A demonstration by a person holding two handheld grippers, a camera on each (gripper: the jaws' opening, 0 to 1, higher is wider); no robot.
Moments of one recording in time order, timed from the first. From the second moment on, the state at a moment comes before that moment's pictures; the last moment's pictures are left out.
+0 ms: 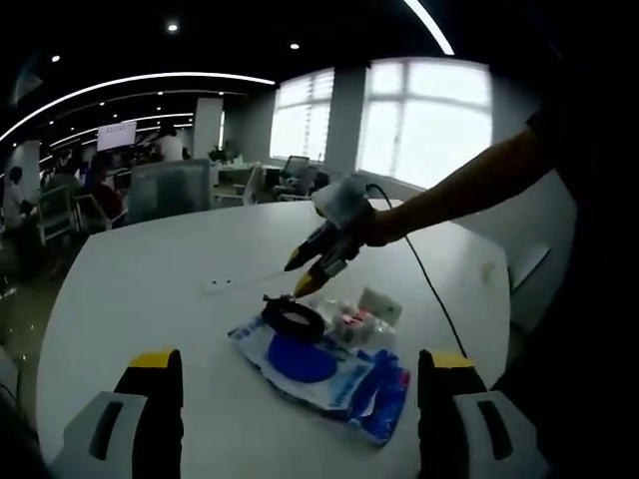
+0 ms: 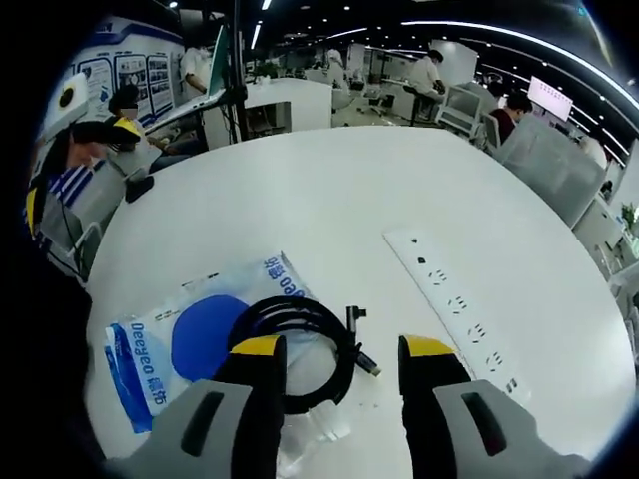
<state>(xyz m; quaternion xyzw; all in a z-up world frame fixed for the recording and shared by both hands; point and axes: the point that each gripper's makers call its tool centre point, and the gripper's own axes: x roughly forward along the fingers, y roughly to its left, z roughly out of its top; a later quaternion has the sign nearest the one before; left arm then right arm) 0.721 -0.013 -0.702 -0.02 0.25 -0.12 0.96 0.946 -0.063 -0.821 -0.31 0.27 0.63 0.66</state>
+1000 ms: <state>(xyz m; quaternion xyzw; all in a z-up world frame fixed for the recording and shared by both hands) 0.742 -0.008 -0.732 -0.02 0.28 -0.14 0.95 0.953 -0.048 -0.879 -0.35 0.26 0.65 0.62</state>
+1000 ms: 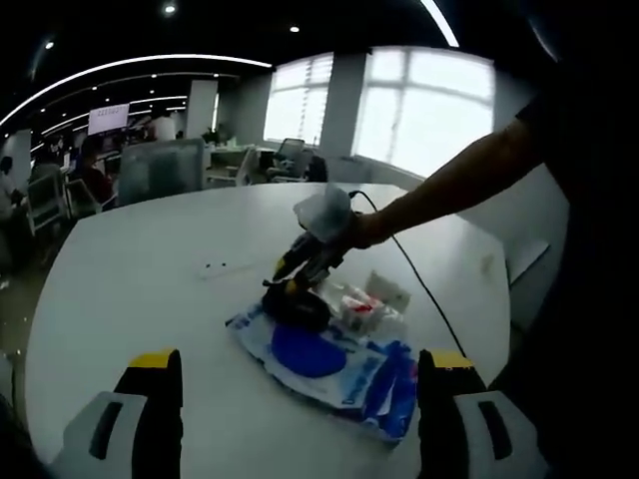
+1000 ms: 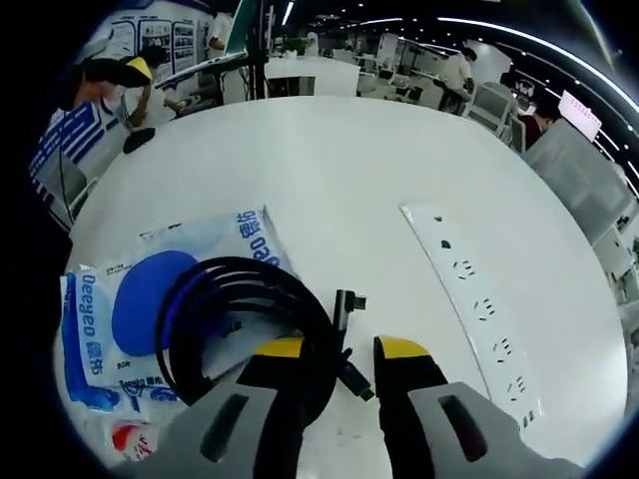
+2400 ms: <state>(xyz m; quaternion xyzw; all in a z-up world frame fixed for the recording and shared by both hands) 0.725 -0.026 -0.714 0.01 0.27 -0.15 0.95 0.917 -0.057 -0.808 -0.29 0.26 0.68 0.62</state>
